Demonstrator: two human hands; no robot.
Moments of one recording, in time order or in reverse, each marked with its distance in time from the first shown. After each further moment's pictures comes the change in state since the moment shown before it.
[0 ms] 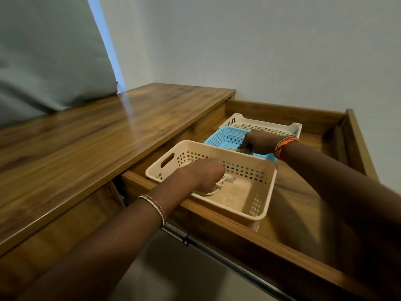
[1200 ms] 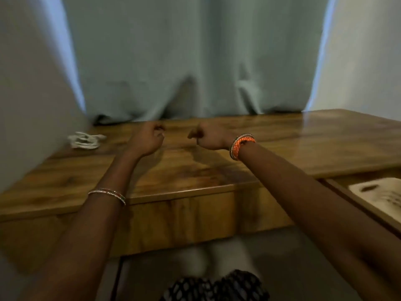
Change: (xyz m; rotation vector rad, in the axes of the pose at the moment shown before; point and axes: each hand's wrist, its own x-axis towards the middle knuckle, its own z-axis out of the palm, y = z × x) left_hand -0.524 -0.146 0.007 -0.355 0.861 -1.298; right_hand -0.019 -0.576 -0.076 0.264 0.145 -0.938
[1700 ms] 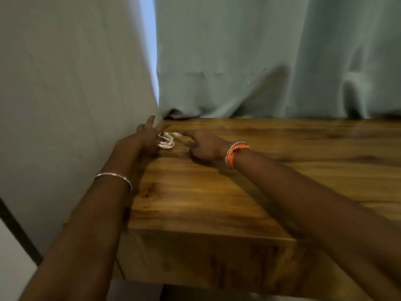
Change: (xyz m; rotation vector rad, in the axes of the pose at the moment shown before) left_hand 0.038 -0.196 -0.111 0.594 -0.257 -0.319; right_hand 0.163 -0.139 0.106 0.192 -0.068 -0.287
